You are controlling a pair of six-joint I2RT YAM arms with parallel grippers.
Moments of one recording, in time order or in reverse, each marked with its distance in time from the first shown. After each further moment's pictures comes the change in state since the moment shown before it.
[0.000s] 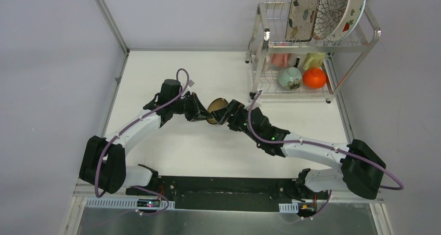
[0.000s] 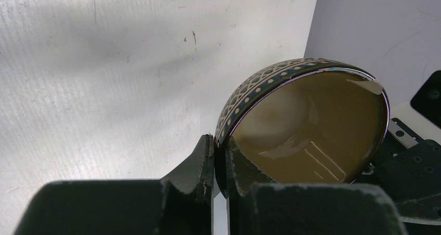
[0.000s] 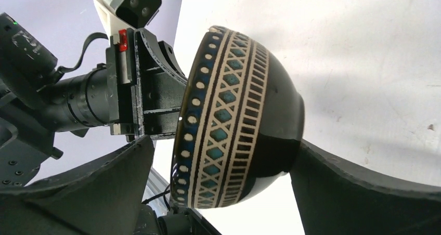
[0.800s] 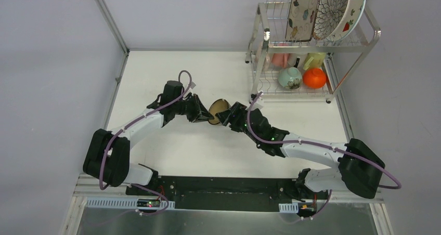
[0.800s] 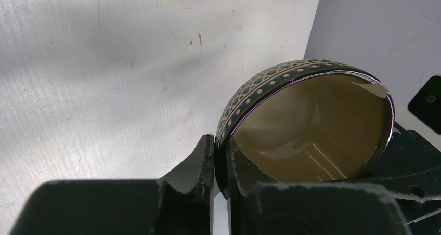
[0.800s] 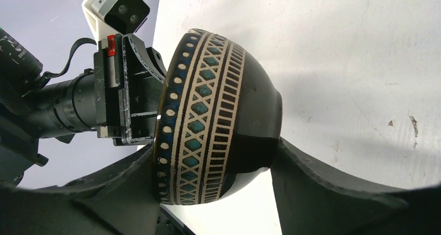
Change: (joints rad) left arm 0.000 0.059 -0.029 0.072 0.021 -0.033; right arm -0.011 -0.011 -0.031 -0.019 0.059 -0.017
